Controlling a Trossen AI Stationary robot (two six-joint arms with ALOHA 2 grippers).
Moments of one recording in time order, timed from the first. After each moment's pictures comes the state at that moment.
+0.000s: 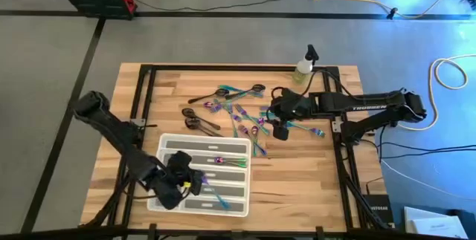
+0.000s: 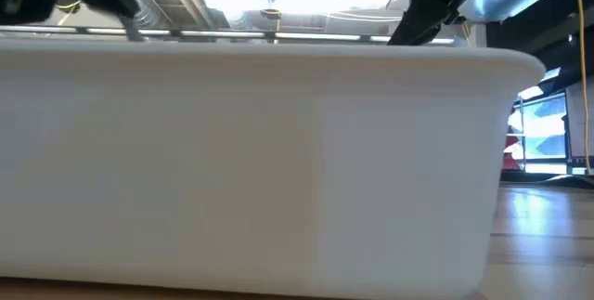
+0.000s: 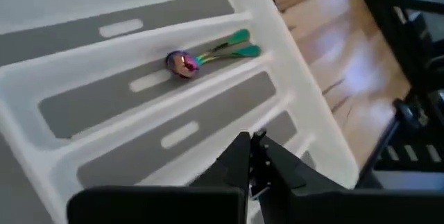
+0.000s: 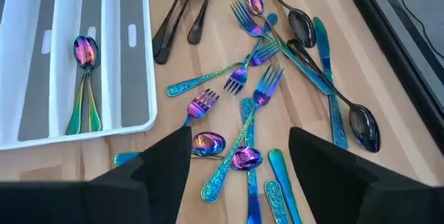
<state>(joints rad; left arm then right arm) -0.76 1.53 1.04 -0.56 -0.74 -1.70 -0.02 1.23 0.99 -0.58 0.16 0.10</state>
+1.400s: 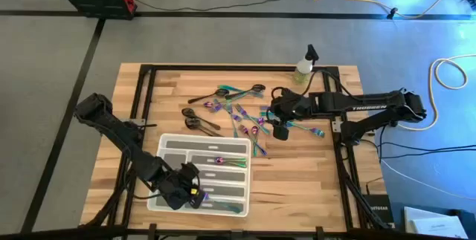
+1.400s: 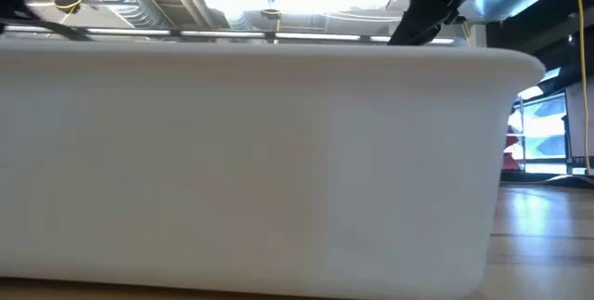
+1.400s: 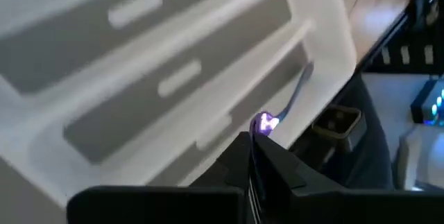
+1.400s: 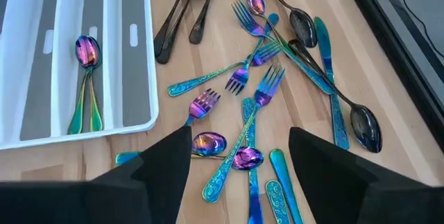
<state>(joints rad) -0.74 1.56 1.04 -0.42 -0.28 -1.67 -0.02 1.23 0.99 -0.58 0.16 0.10</state>
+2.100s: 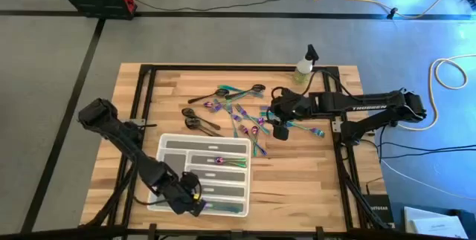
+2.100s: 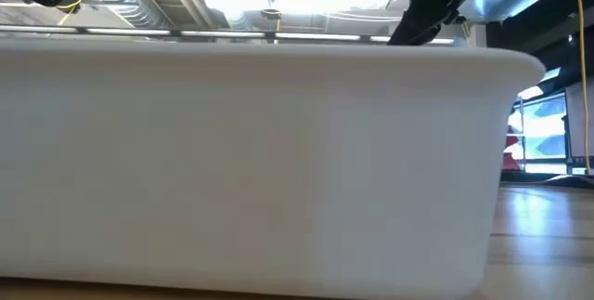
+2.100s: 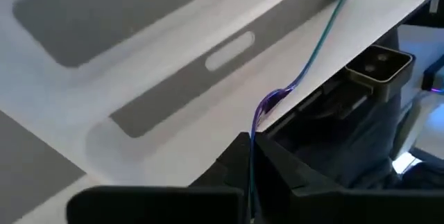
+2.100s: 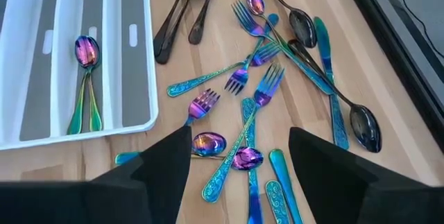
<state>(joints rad) -0.74 1.65 1.04 -0.35 -0.06 -1.79 -0.02 1.23 0.99 -0.58 0.16 0.10</state>
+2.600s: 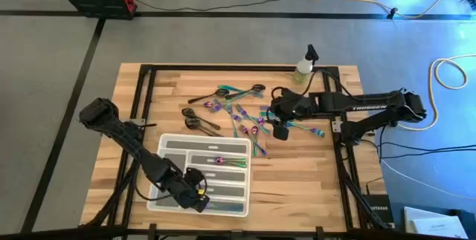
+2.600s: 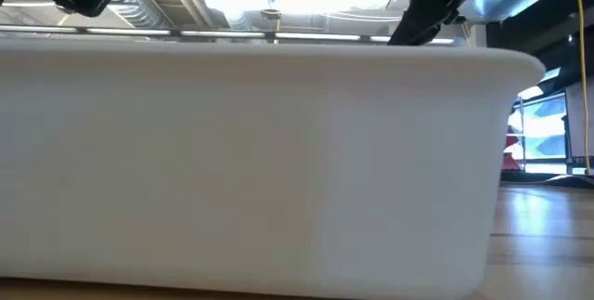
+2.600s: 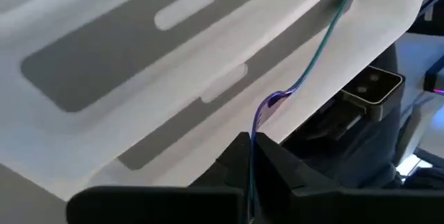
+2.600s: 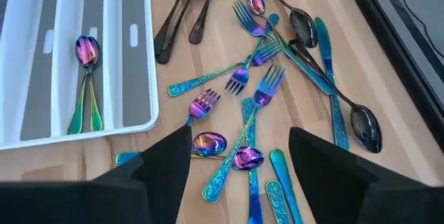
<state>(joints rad) -0.69 1.65 1.04 -0.35 -0.05 -1.72 -0.02 1.23 0.99 -0.58 0.16 0.10</state>
